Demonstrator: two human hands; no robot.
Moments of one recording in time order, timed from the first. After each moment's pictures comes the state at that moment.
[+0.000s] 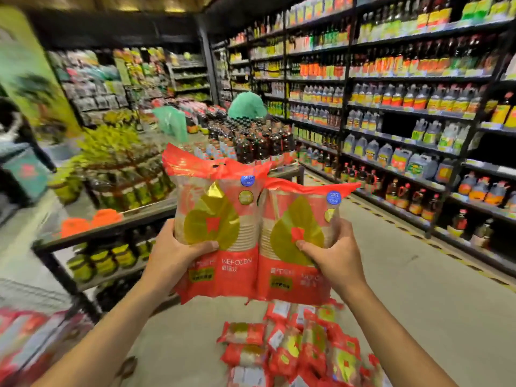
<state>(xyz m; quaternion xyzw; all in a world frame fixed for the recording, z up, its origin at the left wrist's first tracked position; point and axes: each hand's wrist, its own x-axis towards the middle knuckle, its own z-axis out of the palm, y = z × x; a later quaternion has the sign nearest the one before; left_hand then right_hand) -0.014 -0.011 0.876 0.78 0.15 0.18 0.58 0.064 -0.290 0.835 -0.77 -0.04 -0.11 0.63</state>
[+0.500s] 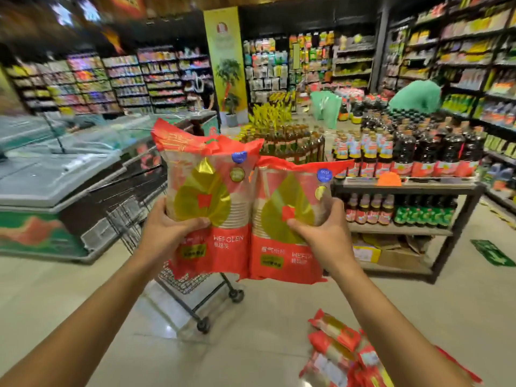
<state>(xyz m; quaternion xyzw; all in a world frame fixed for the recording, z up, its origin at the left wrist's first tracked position) -0.264 0.132 0.909 0.70 0.36 0.38 0.49 -0.033 -0.045 0.860 -0.71 -0.29 0.07 0.63</state>
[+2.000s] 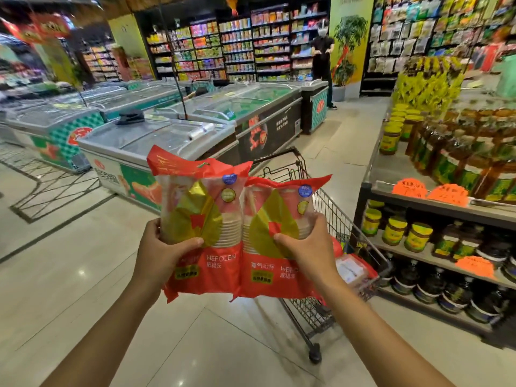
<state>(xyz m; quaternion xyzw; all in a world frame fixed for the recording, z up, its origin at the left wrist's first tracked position) -0.563 0.601 0.831 0.58 0.56 0.46 0.38 -0.291 0.536 0.791 -0.67 -0.40 0.27 0.57</state>
